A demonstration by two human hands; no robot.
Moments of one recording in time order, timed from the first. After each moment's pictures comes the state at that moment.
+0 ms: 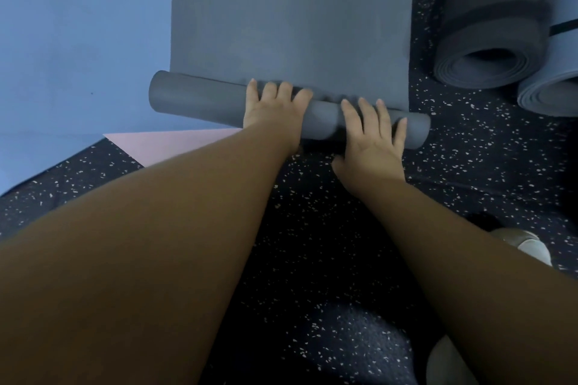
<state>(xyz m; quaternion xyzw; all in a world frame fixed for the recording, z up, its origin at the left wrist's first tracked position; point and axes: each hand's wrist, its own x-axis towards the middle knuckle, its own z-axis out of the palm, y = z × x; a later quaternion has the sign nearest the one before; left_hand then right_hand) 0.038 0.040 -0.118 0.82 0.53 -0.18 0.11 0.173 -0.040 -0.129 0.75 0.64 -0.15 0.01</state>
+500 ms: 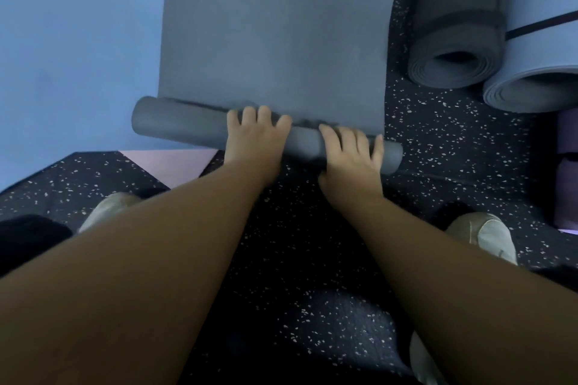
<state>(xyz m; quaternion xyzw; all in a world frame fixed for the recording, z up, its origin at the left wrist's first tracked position) 0.023 -0.006 -0.111 0.83 0.53 -0.14 0.04 0.166 -0.073 -0.135 0.74 0.66 -0.08 -0.02</state>
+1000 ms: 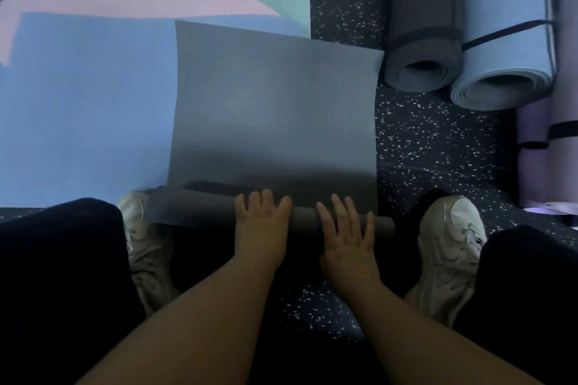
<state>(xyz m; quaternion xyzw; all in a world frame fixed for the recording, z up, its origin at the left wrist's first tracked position) 0.009 -0.130 -0.096 0.81 0.53 -0.22 0.14 0.142 -0.213 -0.135 0.72 0.69 -0.07 0.02</state>
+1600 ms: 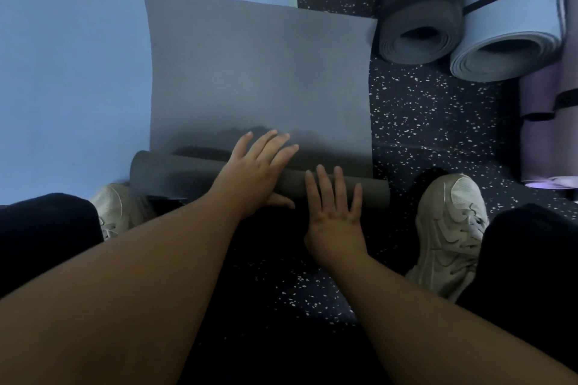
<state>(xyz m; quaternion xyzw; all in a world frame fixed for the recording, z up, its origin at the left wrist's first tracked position) -0.003 -0.070 -0.119 0.93 0.35 -0.06 0.05 0.132 -0.192 -0.143 0.74 0.66 -0.08 0.05</state>
